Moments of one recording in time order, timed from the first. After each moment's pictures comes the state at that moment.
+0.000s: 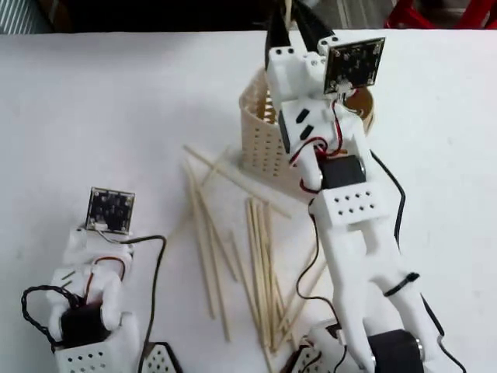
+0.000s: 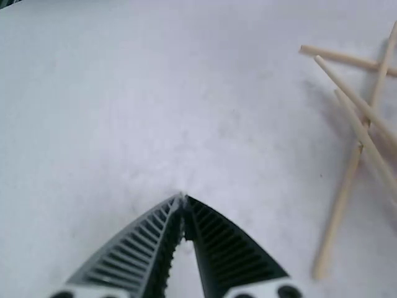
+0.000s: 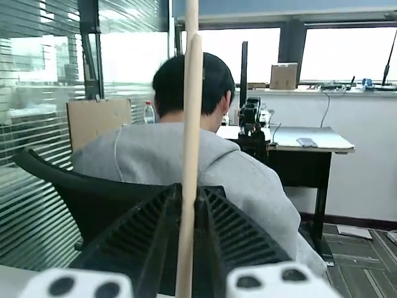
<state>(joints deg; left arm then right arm) -16.9 -103.6 87.1 65.9 -21.0 -16.4 -22.9 25.9 -7.6 0.4</state>
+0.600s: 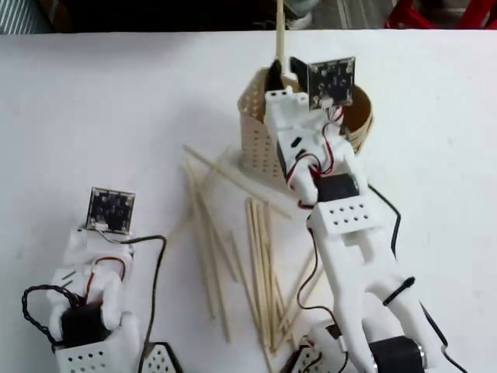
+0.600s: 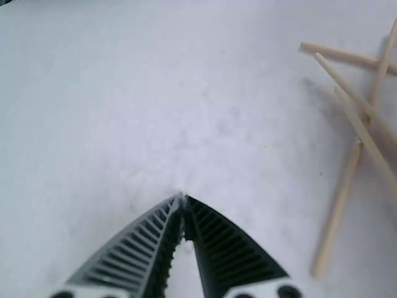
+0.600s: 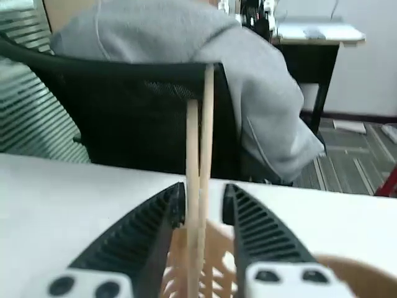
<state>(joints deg) -16.9 -103.6 87.5 65.9 -21.0 -16.2 -25.7 36.8 5.4 0.4</state>
